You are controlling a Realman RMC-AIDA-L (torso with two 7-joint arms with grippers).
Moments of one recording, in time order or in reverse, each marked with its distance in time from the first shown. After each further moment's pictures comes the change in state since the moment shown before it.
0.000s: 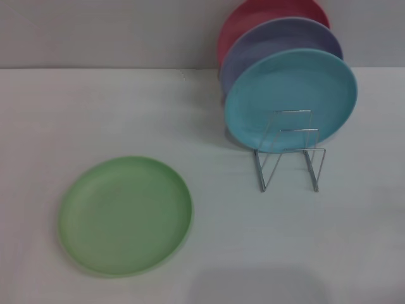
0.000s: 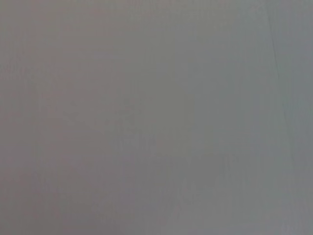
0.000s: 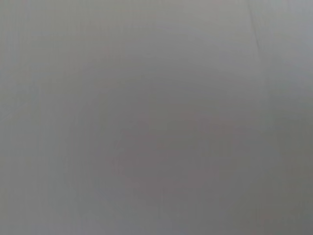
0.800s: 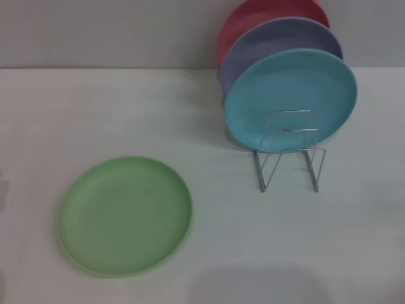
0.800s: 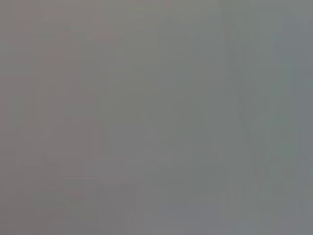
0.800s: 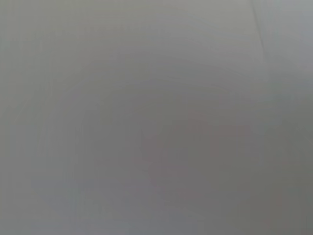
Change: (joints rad) left arm -0.031 0.004 0.005 0.020 0.079 0.001 0.051; right arm 0.018 0.001 0.000 -0.001 0.002 0.004 0.001
